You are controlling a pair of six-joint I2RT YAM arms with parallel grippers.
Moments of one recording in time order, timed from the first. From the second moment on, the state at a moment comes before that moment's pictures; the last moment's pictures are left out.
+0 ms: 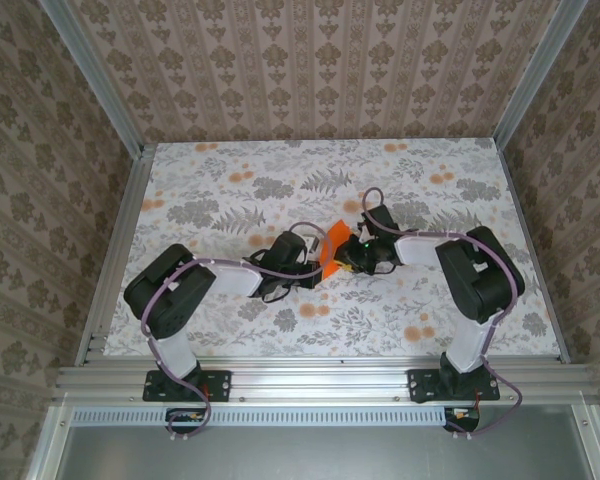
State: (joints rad) left arm -0.82 1.76 0.76 0.19 0.20 -0.51; right arm 0.38 1.80 0.88 -0.08 -0.49 0.92
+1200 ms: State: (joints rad) left arm -0.90 1.77 0.81 0.12 -0.03 -0.10; right arm 0.40 1.85 1.11 -0.30 -0.52 0.96
